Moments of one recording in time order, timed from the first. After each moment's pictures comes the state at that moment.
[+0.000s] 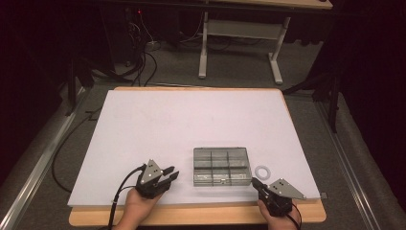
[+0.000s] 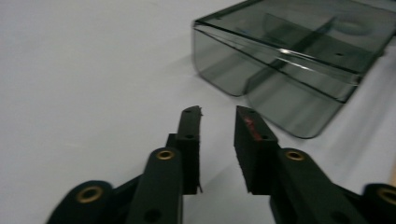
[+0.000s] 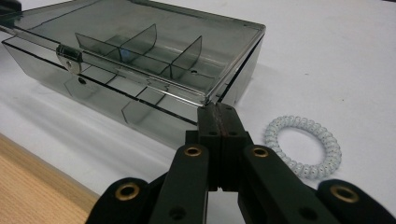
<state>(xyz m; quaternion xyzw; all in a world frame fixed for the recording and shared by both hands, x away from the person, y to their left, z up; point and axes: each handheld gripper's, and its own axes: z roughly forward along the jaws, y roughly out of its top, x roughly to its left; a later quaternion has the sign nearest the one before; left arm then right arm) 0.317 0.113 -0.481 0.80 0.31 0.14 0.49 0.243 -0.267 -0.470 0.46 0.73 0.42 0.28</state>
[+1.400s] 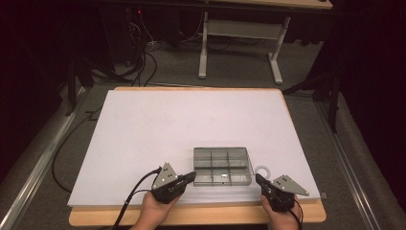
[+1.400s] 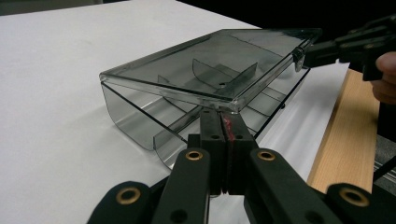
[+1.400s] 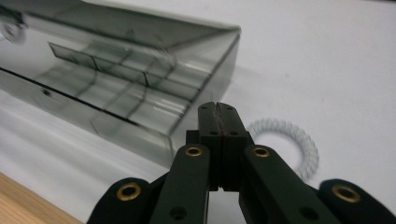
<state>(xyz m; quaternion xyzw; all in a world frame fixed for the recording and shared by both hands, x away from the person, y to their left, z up) 0.303 0.075 -0.464 0.78 0.27 0.12 0.55 0.255 -0.279 -0.476 0.48 0.72 0.41 0.29</state>
